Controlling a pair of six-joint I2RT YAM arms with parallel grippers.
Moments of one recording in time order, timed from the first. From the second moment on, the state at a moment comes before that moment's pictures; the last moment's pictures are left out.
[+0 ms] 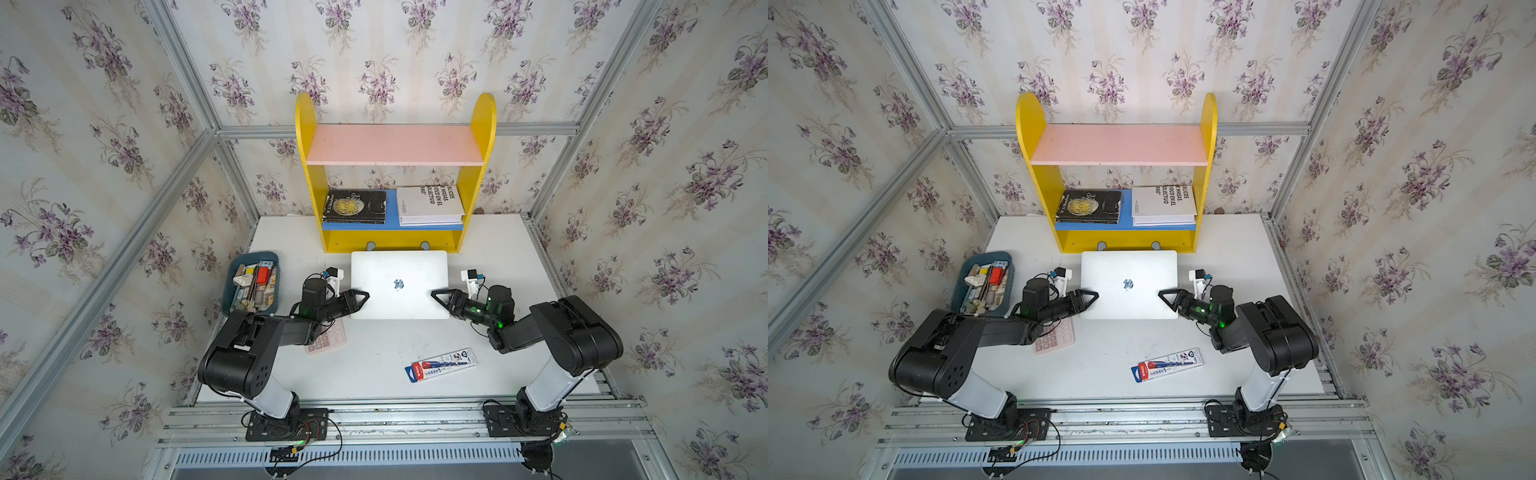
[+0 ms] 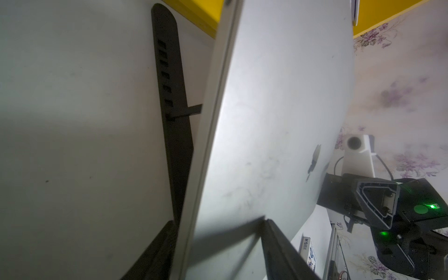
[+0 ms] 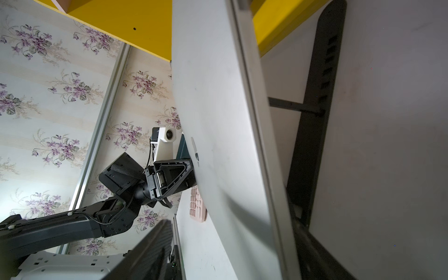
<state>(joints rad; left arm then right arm) -0.26 1.59 0.46 0.58 0.63 -0.69 0.28 1.71 0.34 1.09 -0.77 0.96</state>
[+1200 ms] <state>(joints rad) -0.26 1.40 0.41 0.56 0.67 -0.79 0.28 1.53 0.32 1.03 -0.83 1.06</state>
